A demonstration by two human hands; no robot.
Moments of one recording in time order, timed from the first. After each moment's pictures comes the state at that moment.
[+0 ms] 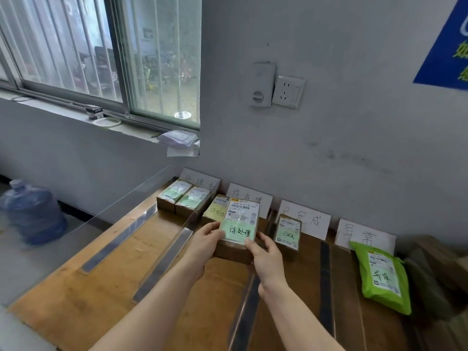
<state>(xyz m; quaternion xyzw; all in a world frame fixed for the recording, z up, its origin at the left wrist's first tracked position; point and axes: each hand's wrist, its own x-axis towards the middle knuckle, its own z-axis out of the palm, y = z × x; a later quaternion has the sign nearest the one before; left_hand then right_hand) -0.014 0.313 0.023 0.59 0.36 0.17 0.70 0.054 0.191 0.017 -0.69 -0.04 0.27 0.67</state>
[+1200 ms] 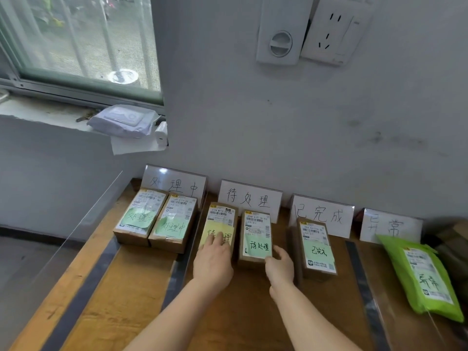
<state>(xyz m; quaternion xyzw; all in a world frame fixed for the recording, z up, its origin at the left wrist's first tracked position) 0.127 0.461 -0.081 0.96 0.20 -0.07 0.18 0.189 0.333 -0.094 -0.79 0.19 0.19 0.56</state>
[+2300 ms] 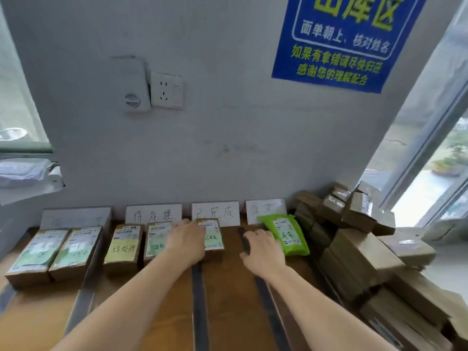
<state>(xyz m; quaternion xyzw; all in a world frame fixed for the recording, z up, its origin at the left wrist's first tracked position) 0.126 0.291 0.046 1.00 0.02 0.00 0.02 0.130 0.103 0.046 -0.99 -0.12 0.00 0.08</state>
